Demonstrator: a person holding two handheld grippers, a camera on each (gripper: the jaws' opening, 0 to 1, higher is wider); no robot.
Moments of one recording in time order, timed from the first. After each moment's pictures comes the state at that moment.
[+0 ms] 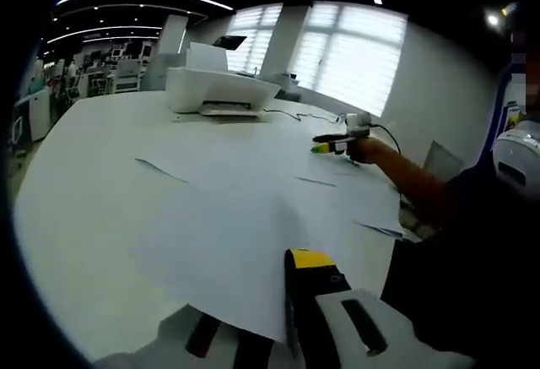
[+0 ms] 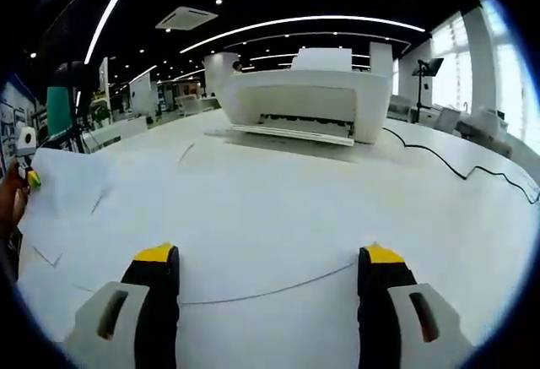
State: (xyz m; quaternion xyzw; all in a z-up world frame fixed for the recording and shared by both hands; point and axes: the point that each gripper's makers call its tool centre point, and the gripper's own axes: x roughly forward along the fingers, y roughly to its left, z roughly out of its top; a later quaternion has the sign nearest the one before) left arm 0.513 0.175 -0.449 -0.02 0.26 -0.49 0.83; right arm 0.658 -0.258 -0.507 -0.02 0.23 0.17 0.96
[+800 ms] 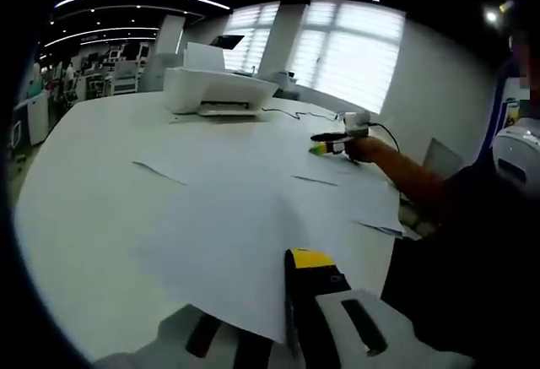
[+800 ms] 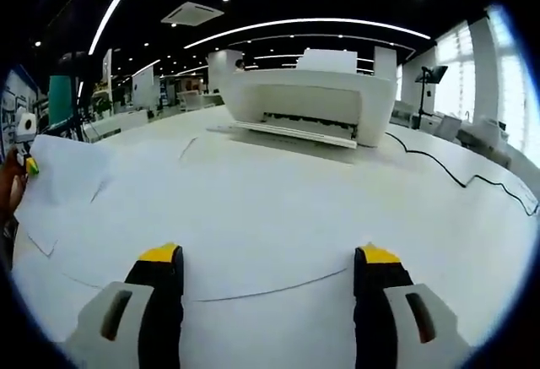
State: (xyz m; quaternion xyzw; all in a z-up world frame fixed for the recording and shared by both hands) left arm 0.514 0.173 -0.447 -0.02 0.26 -0.49 0.83; right arm 0.660 -0.255 -0.506 -0.06 0.23 0.17 0.96
